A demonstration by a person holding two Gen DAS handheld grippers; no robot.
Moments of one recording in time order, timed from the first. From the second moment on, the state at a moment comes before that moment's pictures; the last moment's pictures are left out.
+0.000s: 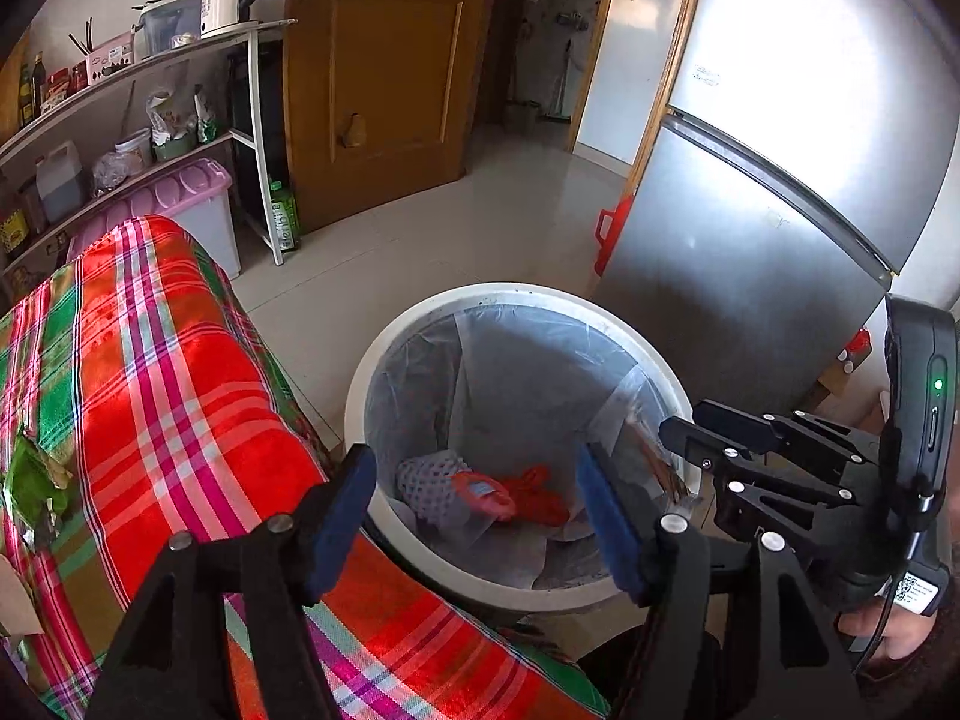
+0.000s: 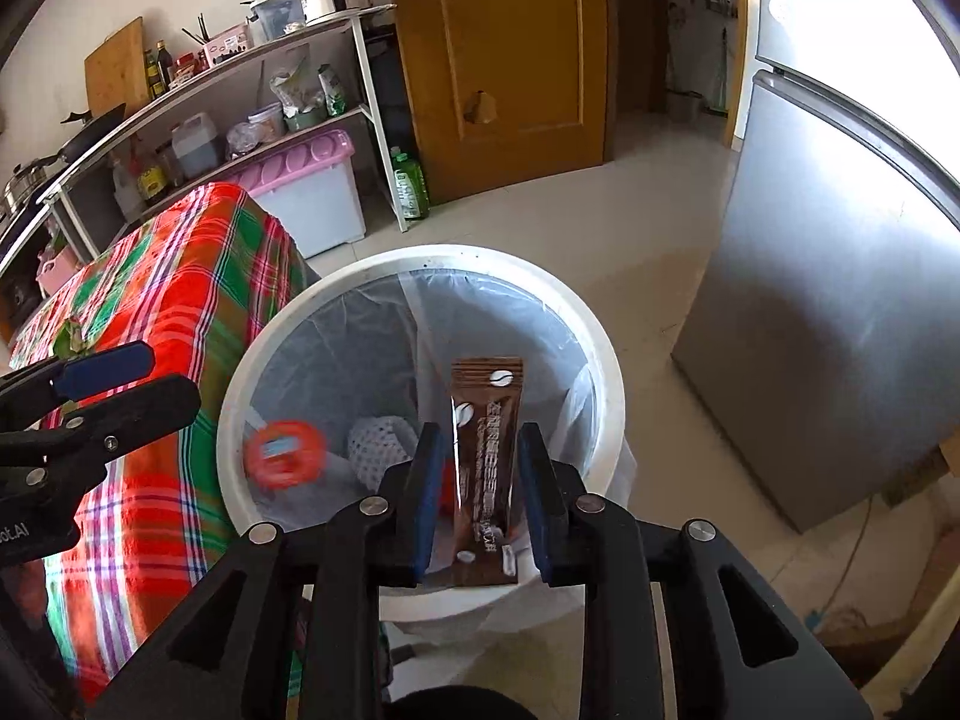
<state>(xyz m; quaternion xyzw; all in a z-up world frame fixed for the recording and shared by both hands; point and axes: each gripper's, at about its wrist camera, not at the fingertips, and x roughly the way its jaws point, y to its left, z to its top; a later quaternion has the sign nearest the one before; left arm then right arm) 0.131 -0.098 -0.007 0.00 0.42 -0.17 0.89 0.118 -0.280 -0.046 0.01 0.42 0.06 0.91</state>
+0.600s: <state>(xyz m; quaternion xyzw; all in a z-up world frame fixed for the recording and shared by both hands) 0.104 -0.062 0.014 -0.03 0.39 -0.15 0.91 0.098 -0.269 -0.026 0.03 0.39 0.06 0.92</state>
